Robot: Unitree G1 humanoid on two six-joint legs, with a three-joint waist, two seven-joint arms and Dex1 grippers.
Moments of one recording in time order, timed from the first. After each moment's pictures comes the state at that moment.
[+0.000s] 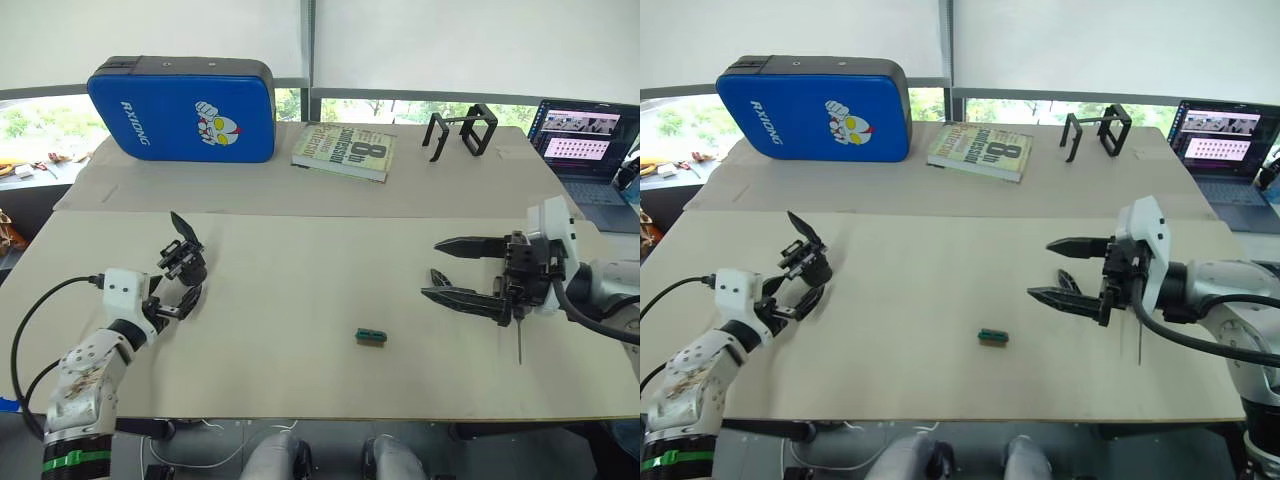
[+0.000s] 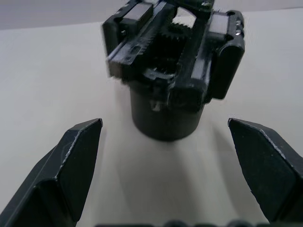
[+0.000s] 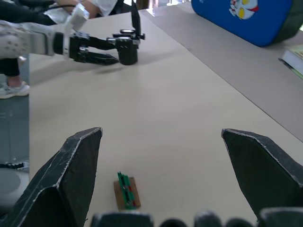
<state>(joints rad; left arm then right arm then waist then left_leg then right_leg) -0.12 0.50 0.32 0.08 -0.32 0.27 -0.53 -0.29 -0.89 -0.21 -0.40 0.75 0.65 1.04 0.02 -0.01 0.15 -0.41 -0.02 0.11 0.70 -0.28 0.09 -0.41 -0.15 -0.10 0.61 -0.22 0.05</state>
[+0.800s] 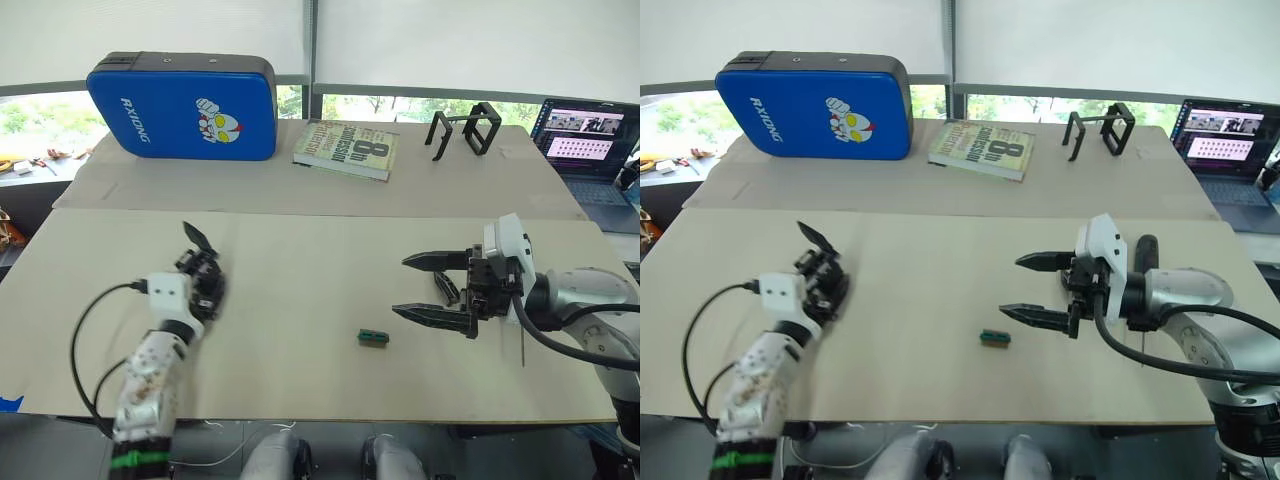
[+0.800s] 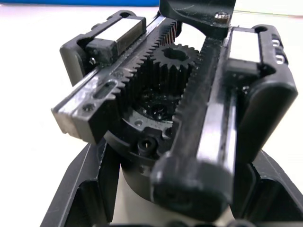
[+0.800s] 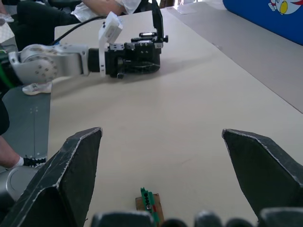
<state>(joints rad) -0.03 0.17 0.13 -0.18 -0.23 0.24 -0.24 -0.29 -0.84 -0.13 -0.45 0.73 0.64 1.00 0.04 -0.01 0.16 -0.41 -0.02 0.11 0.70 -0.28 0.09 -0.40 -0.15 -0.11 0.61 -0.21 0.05</state>
